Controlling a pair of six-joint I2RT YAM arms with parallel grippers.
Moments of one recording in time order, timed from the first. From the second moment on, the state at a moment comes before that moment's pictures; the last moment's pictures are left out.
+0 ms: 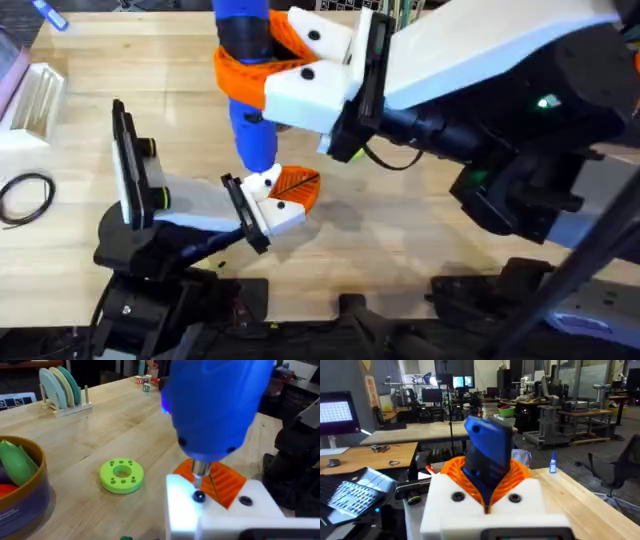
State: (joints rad) left arm -0.20 0.01 0.01 -0.09 0.88 -0.11; right arm 0.86 1.19 0.69 0.82 -0.44 0.14
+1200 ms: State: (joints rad) left arm -0.20 0.01 0.01 -0.09 0.88 -0.11; right arm 0.86 1.19 0.69 0.78 -0.45 0.10
